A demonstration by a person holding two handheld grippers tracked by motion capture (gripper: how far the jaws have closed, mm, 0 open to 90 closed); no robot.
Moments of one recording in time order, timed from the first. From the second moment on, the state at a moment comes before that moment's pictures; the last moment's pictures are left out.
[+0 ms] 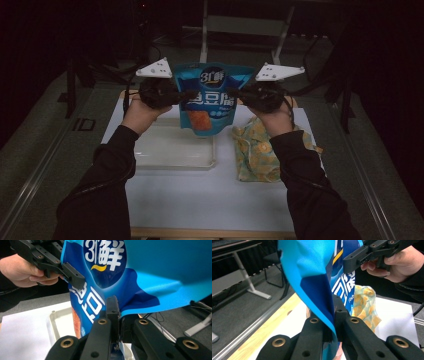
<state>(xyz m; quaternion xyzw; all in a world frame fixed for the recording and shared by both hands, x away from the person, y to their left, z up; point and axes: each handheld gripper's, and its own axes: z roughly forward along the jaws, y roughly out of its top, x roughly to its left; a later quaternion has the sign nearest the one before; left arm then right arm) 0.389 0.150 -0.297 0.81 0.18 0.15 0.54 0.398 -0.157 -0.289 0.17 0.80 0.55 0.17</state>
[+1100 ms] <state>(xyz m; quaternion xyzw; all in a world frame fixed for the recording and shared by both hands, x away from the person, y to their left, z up) 0.383 0.240 -0.355 0.80 0.23 0.16 0.53 0.410 -0.059 -0.342 0.18 0.80 0.55 0.13</state>
